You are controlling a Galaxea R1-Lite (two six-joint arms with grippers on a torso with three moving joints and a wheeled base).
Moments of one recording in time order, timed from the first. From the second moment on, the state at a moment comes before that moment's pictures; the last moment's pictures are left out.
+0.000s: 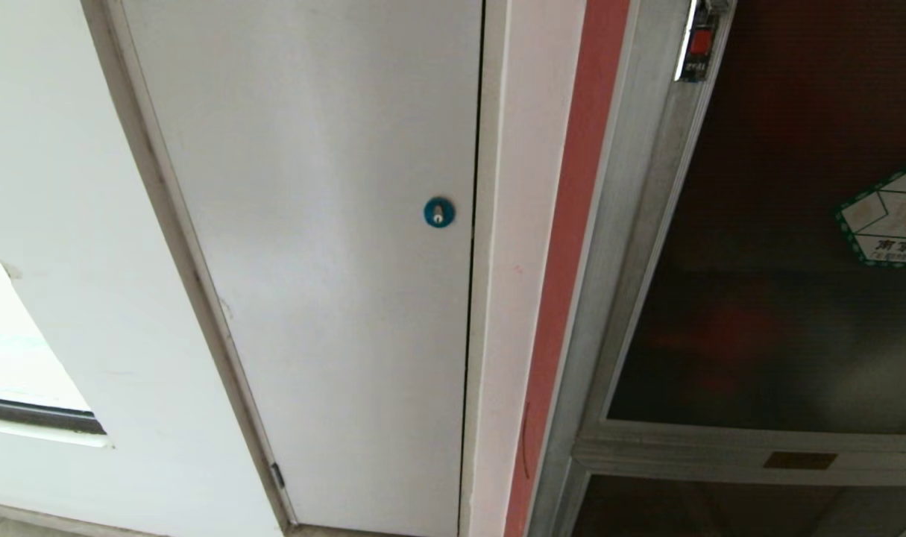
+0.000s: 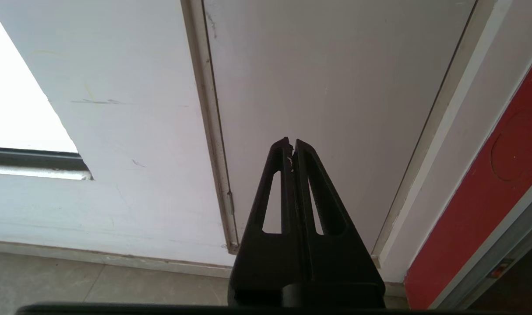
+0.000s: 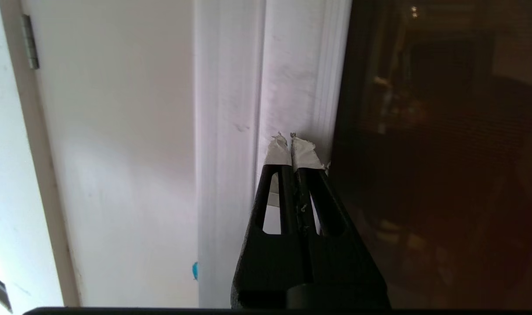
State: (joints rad) left arm -0.01 0.00 0.00 0.00 0.01 0.00; right arm 0.27 1.65 -1.95 -0.05 0.04 0.01
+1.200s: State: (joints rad) left arm -0.01 0.00 0.00 0.00 0.01 0.00; right arm 0.27 1.52 -1.86 0.24 0.28 0.10
